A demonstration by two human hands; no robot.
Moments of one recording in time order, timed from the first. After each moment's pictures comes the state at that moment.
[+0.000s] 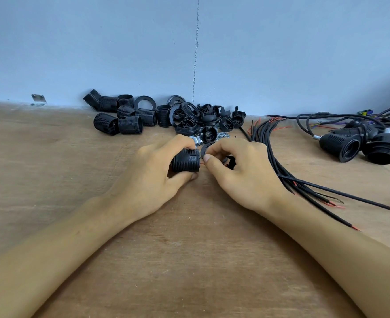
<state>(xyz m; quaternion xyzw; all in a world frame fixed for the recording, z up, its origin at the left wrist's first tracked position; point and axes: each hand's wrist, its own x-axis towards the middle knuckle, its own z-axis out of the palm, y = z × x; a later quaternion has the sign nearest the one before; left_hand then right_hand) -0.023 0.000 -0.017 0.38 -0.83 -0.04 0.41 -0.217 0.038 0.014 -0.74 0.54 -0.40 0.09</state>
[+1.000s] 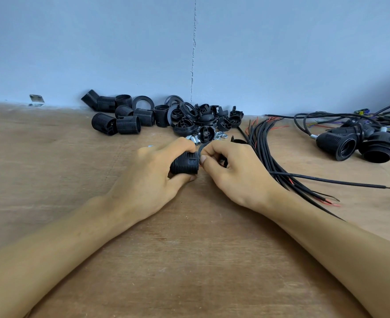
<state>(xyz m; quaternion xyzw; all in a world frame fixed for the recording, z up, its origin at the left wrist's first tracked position) -0.028 0.013 -0.008 0.38 -0.83 -0.03 0.41 -0.221 0.026 0.008 -0.76 0.53 -0.37 0.12</state>
